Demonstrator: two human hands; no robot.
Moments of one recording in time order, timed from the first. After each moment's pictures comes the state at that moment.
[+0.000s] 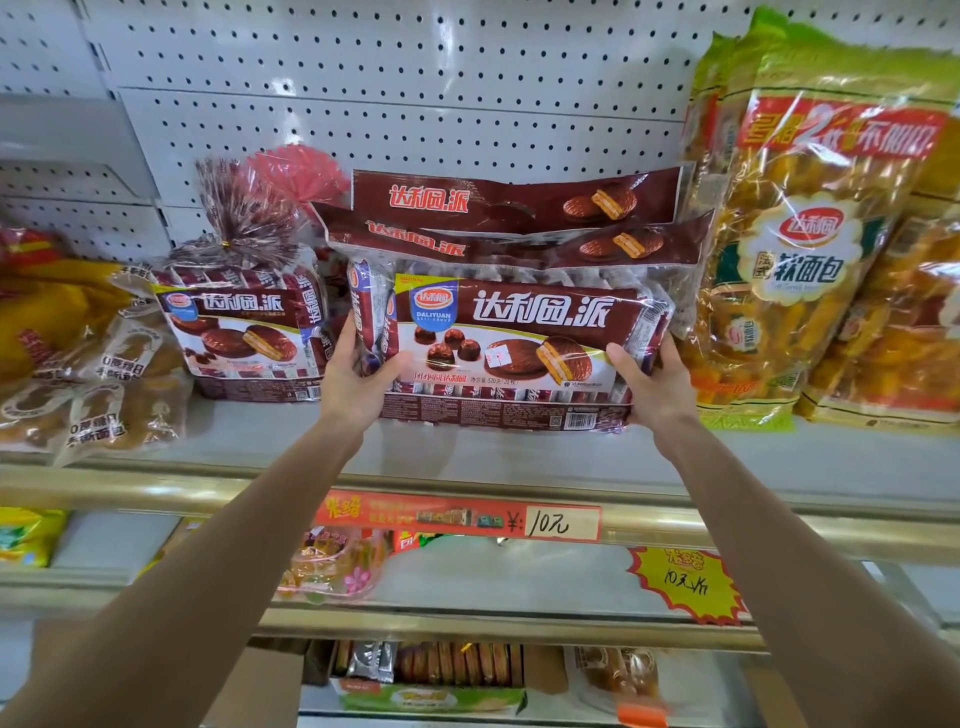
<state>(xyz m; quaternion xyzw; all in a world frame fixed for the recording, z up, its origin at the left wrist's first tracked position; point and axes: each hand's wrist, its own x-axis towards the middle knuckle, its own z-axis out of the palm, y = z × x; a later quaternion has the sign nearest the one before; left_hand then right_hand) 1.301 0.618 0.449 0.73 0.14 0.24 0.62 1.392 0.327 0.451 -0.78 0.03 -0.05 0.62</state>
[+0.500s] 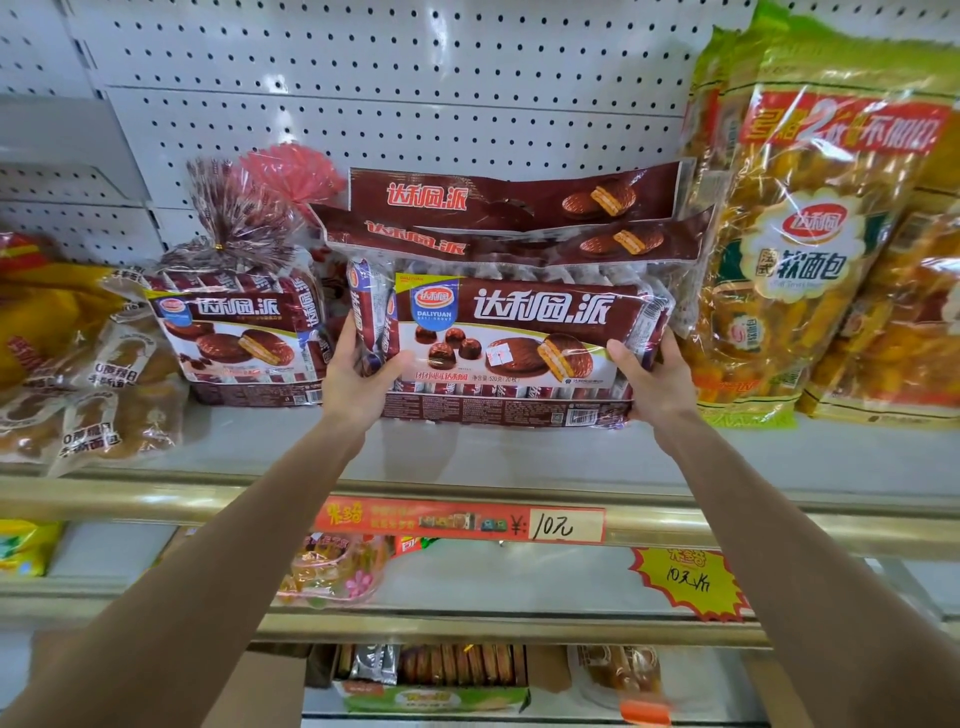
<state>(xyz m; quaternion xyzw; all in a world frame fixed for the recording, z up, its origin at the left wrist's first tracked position) 1.311 0.624 0.445 0.73 0.15 0.24 0.62 1.393 0.332 0.456 -0.78 0.04 -0.06 0.62</state>
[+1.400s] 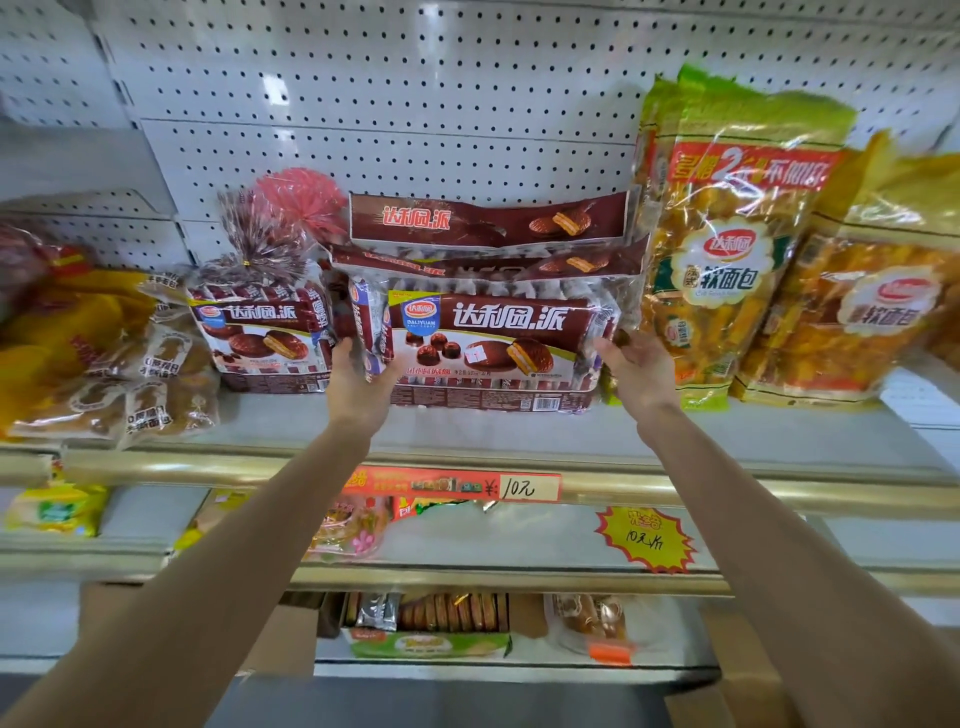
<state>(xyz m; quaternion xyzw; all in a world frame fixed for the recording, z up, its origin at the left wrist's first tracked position) 1.247 0.583 0.500 0.74 0.25 0.20 0.59 1.326 0.311 0.521 -0.80 0.06 -0.06 0.59</state>
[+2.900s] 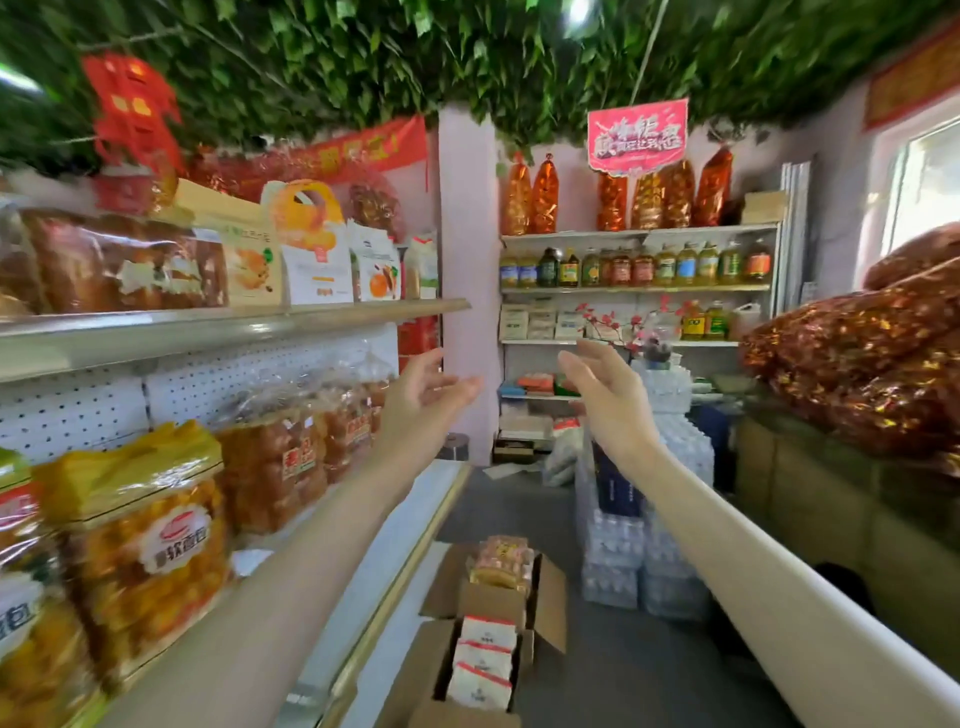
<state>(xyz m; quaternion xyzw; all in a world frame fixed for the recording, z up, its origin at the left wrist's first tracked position) 1.063 0.101 0.809 0.55 -0.50 -0.13 0.66 0.898 -0.004 0.812 -0.69 0.27 -0.57 0.36</state>
